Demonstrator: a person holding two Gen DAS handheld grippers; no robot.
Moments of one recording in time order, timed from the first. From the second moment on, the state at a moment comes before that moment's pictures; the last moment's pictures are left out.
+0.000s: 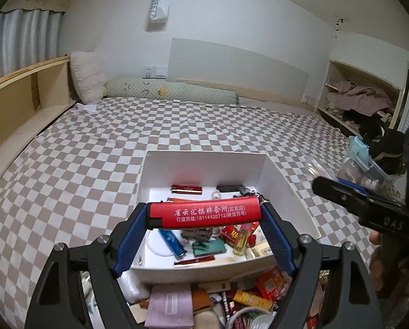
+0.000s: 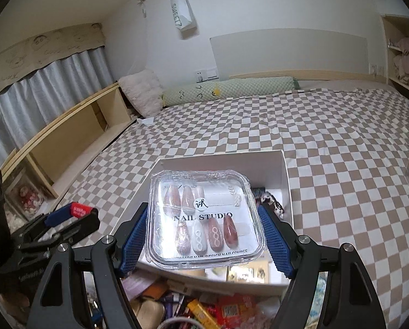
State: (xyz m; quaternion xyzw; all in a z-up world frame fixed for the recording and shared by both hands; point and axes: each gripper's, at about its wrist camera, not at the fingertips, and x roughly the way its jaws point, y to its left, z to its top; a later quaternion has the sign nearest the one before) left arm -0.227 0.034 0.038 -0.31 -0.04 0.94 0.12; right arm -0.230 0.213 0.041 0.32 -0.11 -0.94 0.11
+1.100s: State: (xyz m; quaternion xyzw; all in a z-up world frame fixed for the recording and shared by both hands) left arm -0.298 0.037 -0.024 -0.39 -0.03 0.91 0.11; right arm -0.316 0.218 -0.070 0.48 -0.04 -0.87 0.05
